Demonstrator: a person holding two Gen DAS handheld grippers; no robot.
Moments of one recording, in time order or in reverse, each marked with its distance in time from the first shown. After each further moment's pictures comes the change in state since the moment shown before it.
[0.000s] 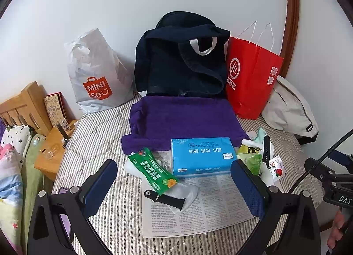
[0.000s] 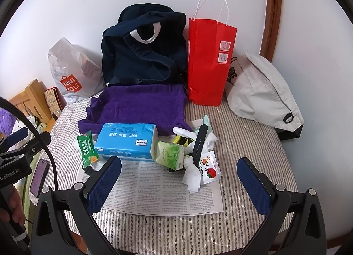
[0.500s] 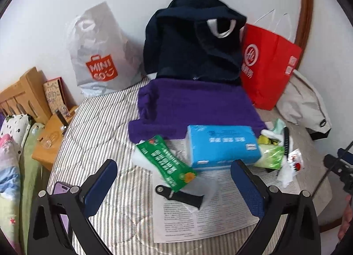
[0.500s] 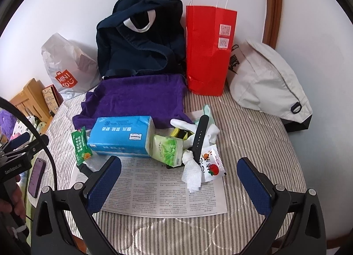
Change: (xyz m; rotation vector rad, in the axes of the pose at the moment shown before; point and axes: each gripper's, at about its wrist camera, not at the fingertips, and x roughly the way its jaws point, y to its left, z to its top) left arm 0.057 0.037 -0.016 -0.036 0.076 0.017; right arm 0.035 -0.010 -0.006 0.022 0.051 0.022
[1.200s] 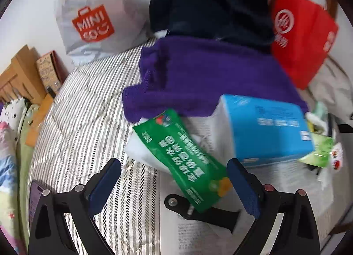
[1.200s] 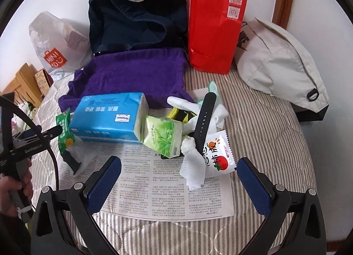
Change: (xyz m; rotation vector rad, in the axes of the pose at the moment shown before) left arm 0.120 0.018 -0.013 -0.030 0.183 0.054; right arm 0.062 0.000 -0.007 -0.029 0.132 -0.018
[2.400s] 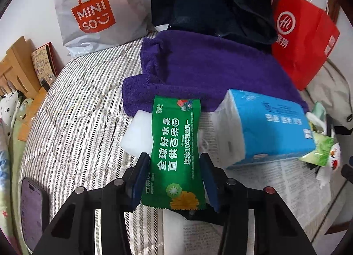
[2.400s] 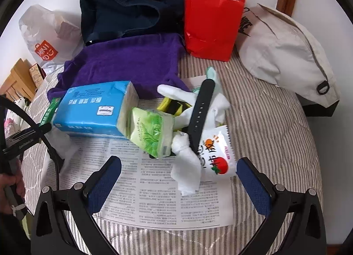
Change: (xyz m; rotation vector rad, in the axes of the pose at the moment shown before) left arm 0.000 0.013 -0.006 -0.017 -0.006 -0.074; right arm 0.038 -0.013 0.001 0.004 0.061 -0.002
